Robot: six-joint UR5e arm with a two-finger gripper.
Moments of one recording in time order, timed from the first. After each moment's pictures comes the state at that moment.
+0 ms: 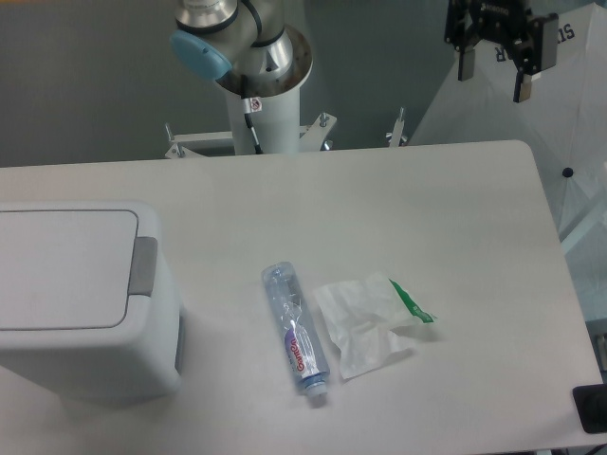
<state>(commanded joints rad) 3.00 -1.48 -1.59 -1.30 1.27 1.94</state>
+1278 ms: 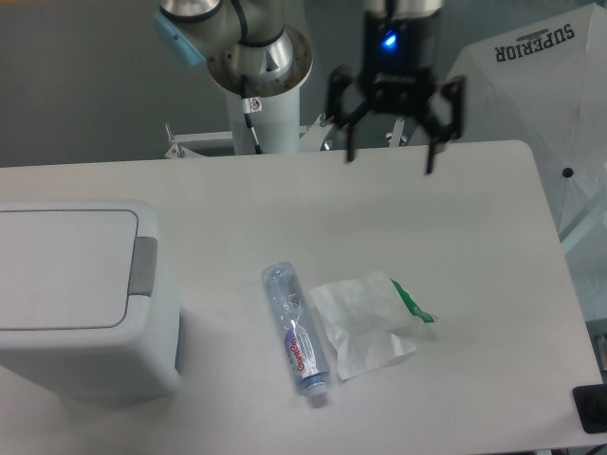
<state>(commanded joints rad) 2.51 -1.60 -1.54 -1.07 1.26 0.64</state>
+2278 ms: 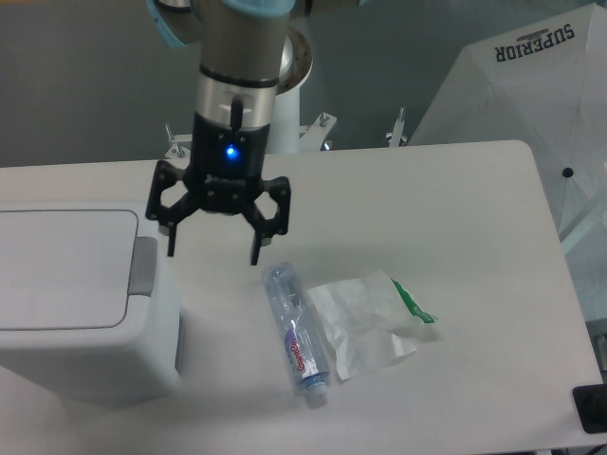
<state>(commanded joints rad) 2.29 -1.71 -1.54 -0.97 1.20 0.11</state>
